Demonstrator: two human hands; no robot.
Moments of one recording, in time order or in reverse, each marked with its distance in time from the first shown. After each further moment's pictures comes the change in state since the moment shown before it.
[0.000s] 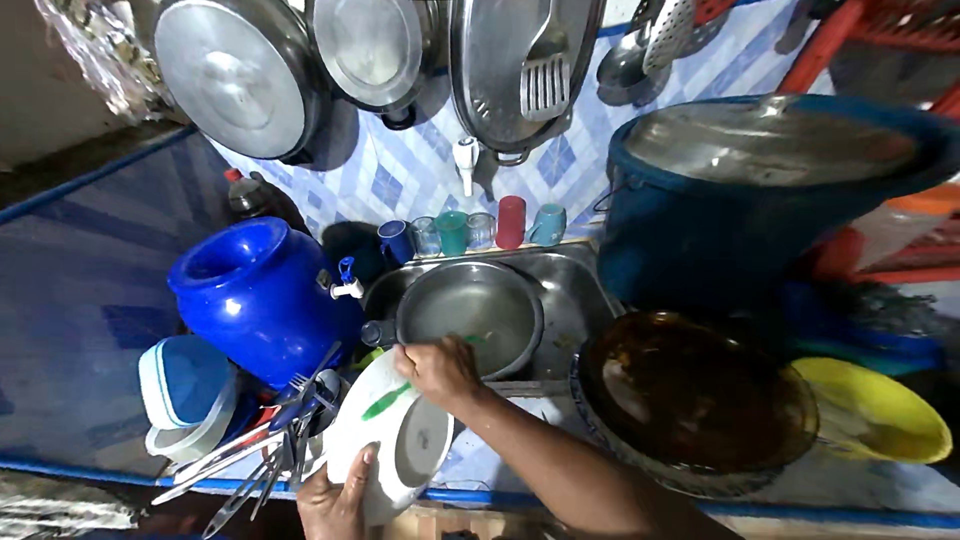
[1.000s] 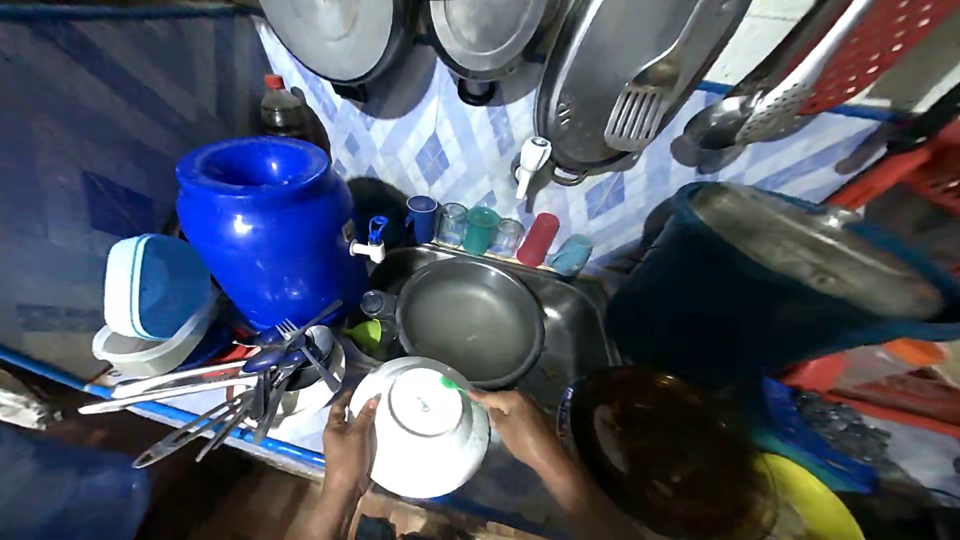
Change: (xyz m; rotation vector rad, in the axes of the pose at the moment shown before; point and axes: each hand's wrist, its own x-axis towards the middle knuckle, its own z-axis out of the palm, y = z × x) left_hand 0.010 -0.082 0.039 -0.245 0.168 -0.611; right_hand -0.049 0.071 -0.060 -0.058 -0.832 0.448
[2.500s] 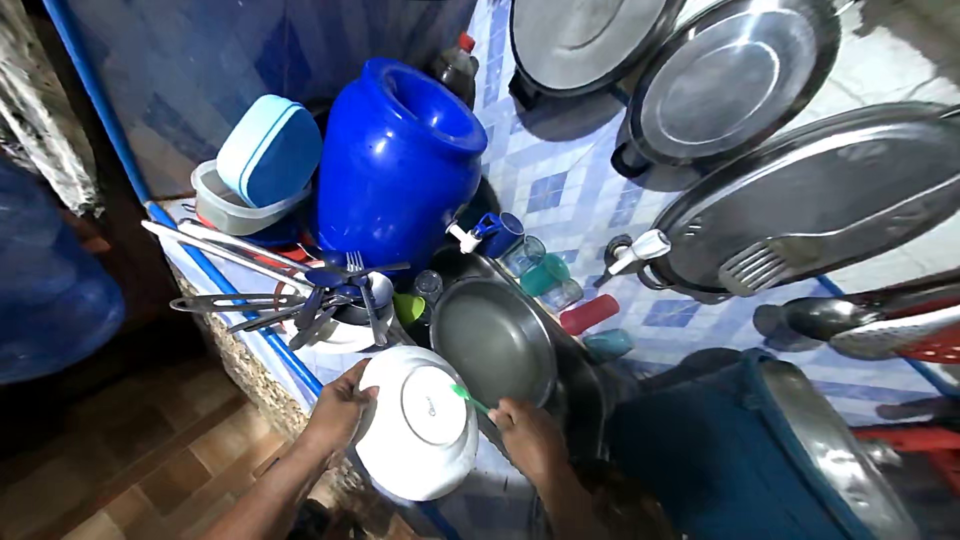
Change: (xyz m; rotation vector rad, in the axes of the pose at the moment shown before) left_hand -0.009 0.003 -0.034 -0.022 -0.090 -0.190; right_hand 0.022 -0.061 -0.029 -0.623 -0.170 0.105
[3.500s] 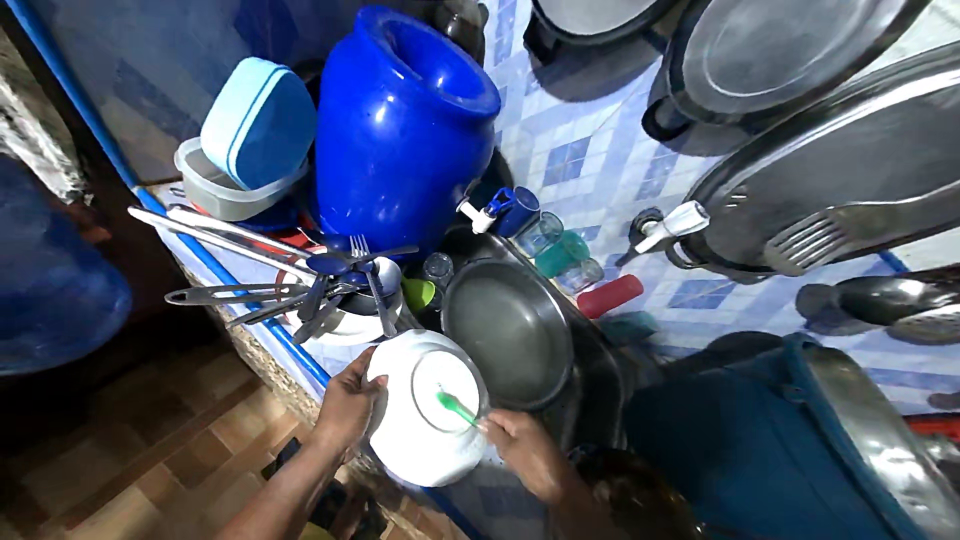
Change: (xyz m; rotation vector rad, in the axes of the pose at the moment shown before) left_hand -0.001 0.001 0.004 -0.068 0.079 -0.025; right_hand 0.014 0.016 0.040 0.384 -0.106 -0.210
